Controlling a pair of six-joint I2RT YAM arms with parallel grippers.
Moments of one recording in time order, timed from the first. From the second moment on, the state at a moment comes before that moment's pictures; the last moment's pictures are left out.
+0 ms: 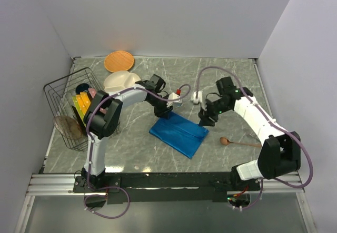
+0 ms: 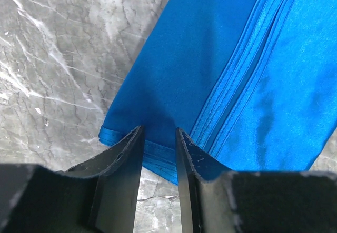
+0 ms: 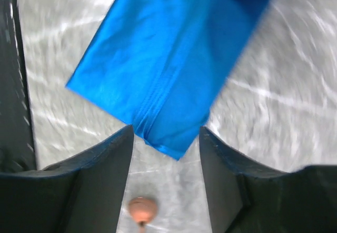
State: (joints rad) left arm -0.57 2.09 1.51 -0.60 0.67 0.88; right arm 0.29 1.39 1.10 -0.97 -0.72 -1.14
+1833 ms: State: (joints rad) left arm -0.38 1.67 1.09 -0.28 0.69 0.41; right arm 0.35 2.24 1.79 -0.91 -0.69 -0.48
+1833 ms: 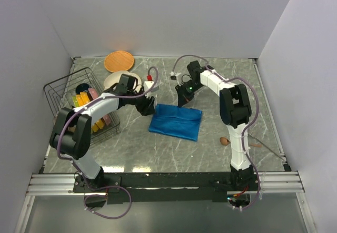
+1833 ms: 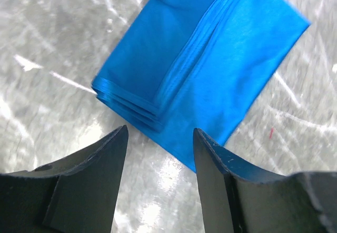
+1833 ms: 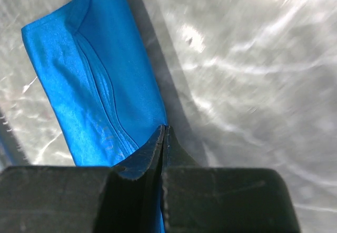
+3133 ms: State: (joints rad) left arm -0.37 1.80 1.19 -0.26 0.55 0.09; right arm 0.18 1.91 1.43 -0.69 -0.50 0.27
